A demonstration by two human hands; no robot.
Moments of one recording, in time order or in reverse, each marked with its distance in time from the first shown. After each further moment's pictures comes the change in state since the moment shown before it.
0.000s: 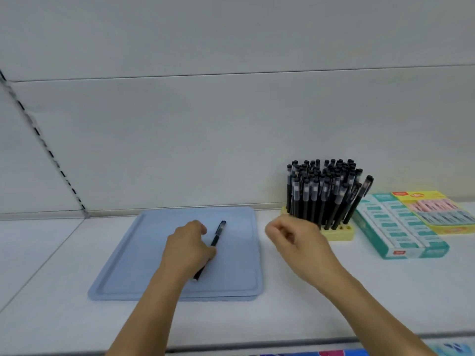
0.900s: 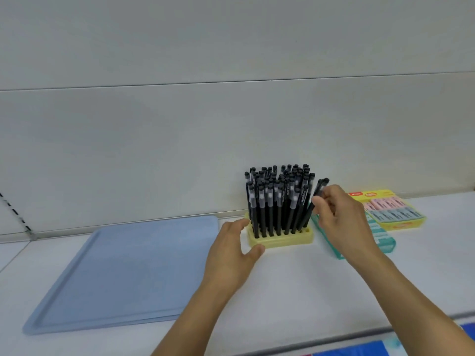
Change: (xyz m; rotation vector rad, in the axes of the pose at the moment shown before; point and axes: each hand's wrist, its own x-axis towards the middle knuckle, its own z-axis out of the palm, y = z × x) left_hand -0.027 0.105 0.077 -0.294 0.023 0.427; right_hand 0.012 0.075 -0.107 -0.180 0.425 0.066
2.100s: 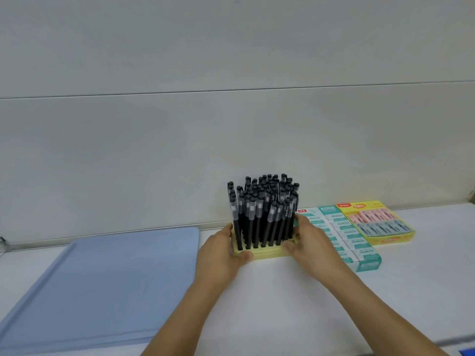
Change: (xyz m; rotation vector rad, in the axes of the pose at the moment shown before) left_hand 0.046 0.002 0.032 0.135 -0.018 -0.099; right_hand 0.001 0.019 0.018 -0.149 -0.418 0.219
